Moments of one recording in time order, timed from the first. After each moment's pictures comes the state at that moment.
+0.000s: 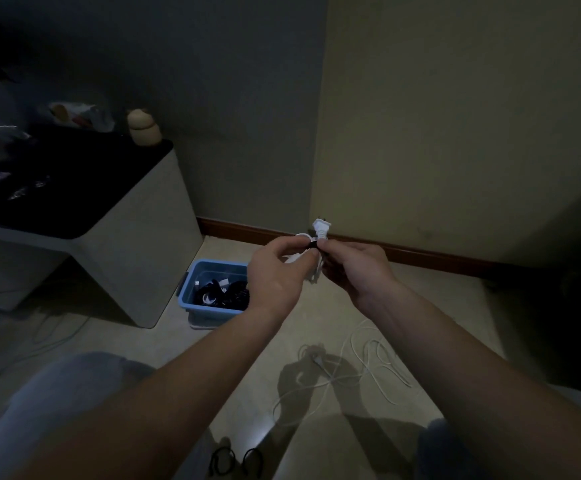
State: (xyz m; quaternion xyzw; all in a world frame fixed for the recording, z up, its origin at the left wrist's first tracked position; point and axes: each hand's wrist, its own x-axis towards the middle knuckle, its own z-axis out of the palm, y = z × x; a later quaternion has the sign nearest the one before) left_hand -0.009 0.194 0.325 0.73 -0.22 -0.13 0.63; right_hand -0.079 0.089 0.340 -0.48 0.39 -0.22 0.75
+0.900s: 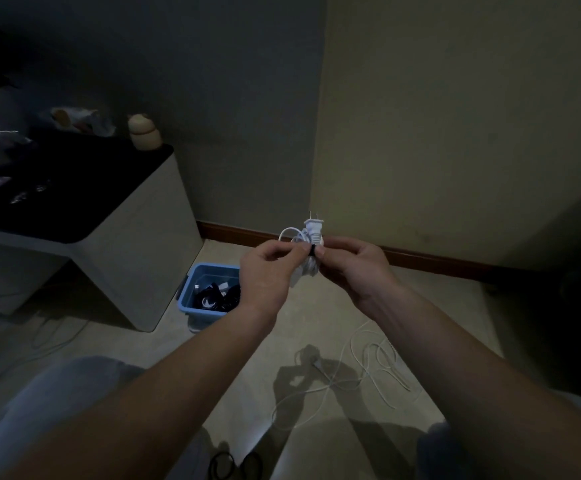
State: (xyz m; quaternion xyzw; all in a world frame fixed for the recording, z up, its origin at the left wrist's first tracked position) left_hand -0.006 0.199 0.337 0.68 -0.17 -0.19 0.69; right_hand -0.081 0.080 0.337 -0.51 0.32 -0.20 0.77
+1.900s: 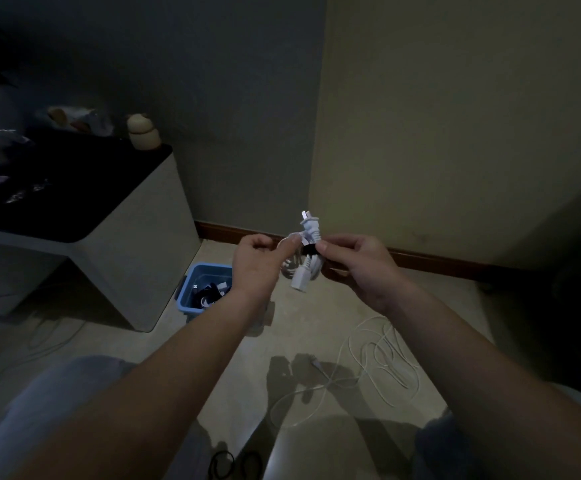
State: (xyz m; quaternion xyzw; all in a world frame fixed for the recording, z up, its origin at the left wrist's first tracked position) left_hand 0.020 0.201 0.331 0.72 -0.10 -0.22 0.65; right_hand -0.089 0.071 0.341 -0.60 0.25 -0.15 0.74
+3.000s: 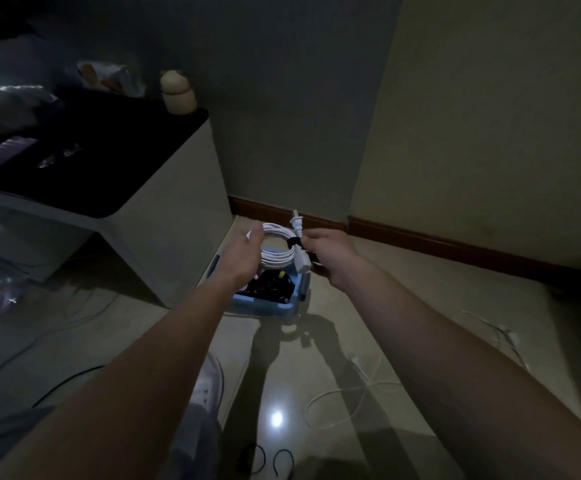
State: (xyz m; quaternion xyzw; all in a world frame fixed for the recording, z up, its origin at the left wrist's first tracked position) left_hand 0.167 0.241 0.233 0.83 -0.14 -0.23 0.48; right_hand 0.077 0.098 0.244 -0.59 0.40 -0.06 0.70
